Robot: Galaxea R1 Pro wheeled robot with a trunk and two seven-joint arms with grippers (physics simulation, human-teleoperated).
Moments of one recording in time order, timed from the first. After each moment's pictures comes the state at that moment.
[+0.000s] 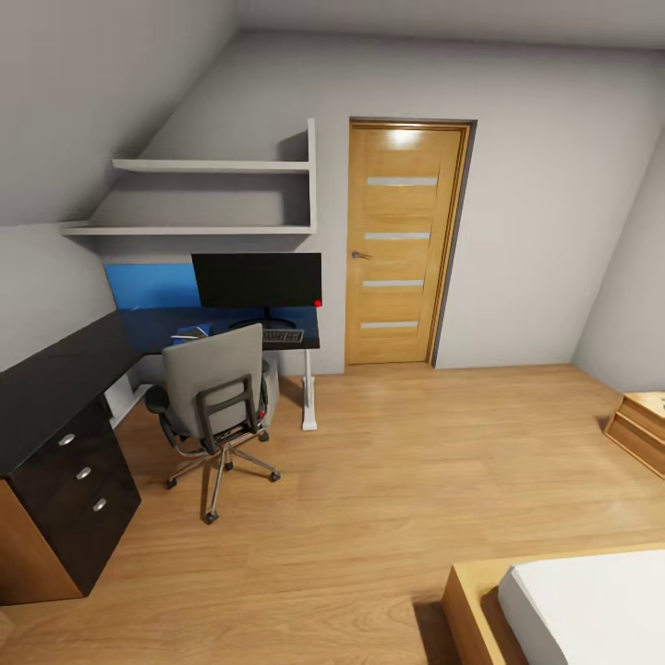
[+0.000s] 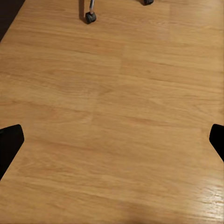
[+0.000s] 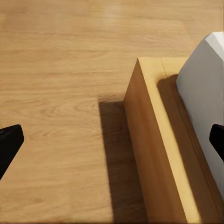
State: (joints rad) left arm -0.13 -0.01 -0.16 -0.02 0.39 -0.82 0.04; right arm -0.19 0.01 0.38 0.02 -0.26 -0.86 -0.22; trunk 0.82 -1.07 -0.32
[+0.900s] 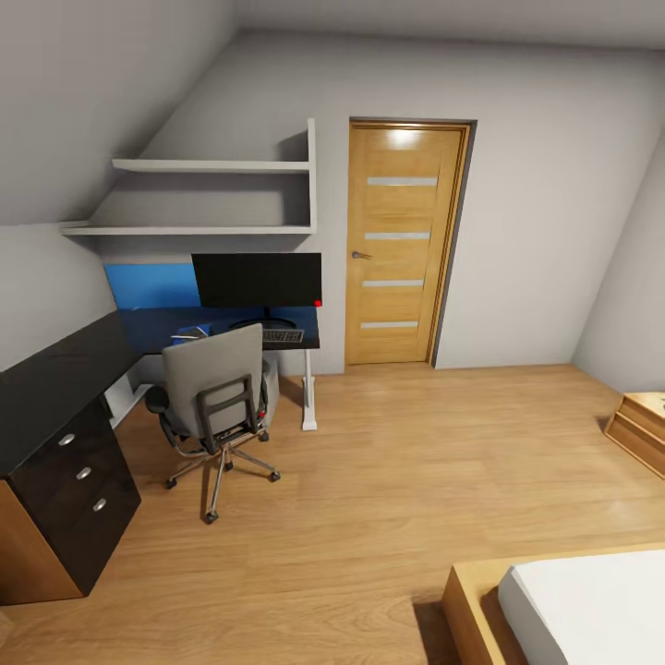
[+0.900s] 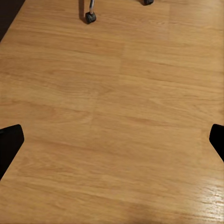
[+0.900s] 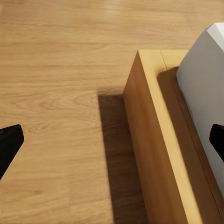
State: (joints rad) left arm -0.13 -0.01 -0.16 -0.02 0.39 -0.82 0.04; right arm -0.19 0.01 0.38 0.02 -0.26 -0.83 -0.21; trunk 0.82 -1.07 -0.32
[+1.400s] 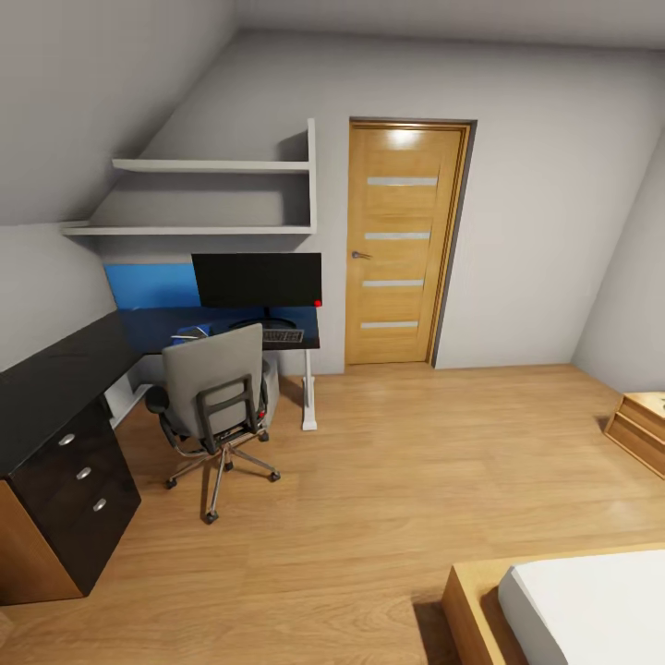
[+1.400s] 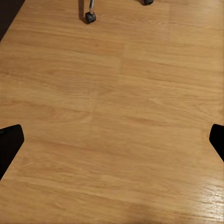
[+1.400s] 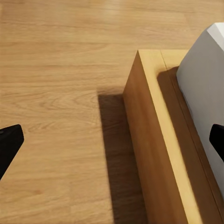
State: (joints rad) left arm -0.13 -0.01 -0.16 -0.02 0.39 -0.82 0.04; right arm -0.19 0.01 0.38 0.02 -0.26 -0.83 -0.21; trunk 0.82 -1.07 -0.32
